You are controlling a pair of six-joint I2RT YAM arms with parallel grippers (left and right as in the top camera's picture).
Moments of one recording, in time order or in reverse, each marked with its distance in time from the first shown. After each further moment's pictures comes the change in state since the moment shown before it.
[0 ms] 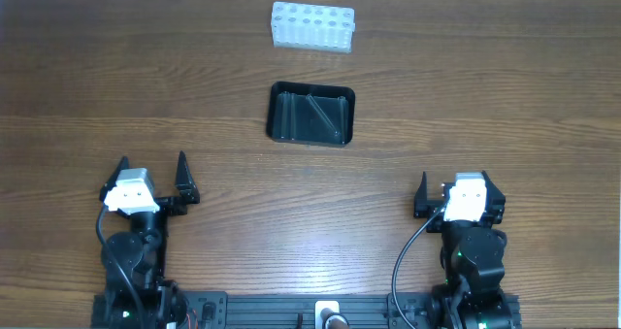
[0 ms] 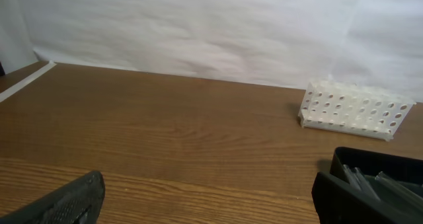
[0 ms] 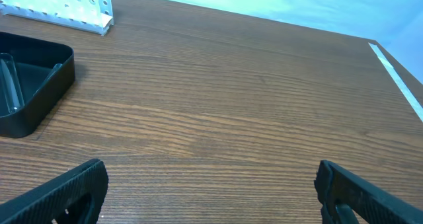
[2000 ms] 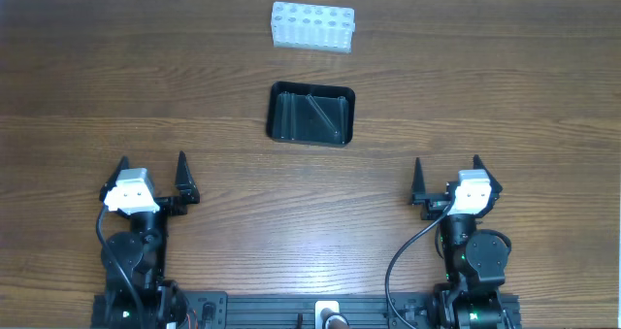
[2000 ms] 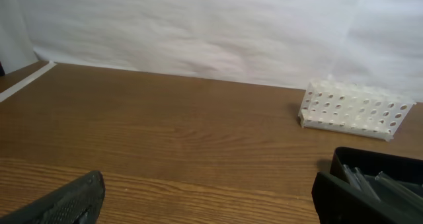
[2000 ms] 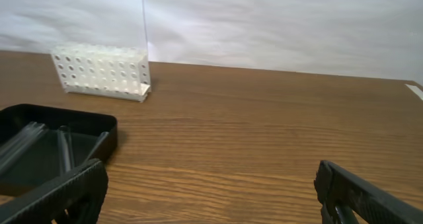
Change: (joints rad) left arm 0.000 0.000 0.000 0.000 0.000 0.000; right arm -0.085 -0.001 -0.113 0.336 -0.195 0.080
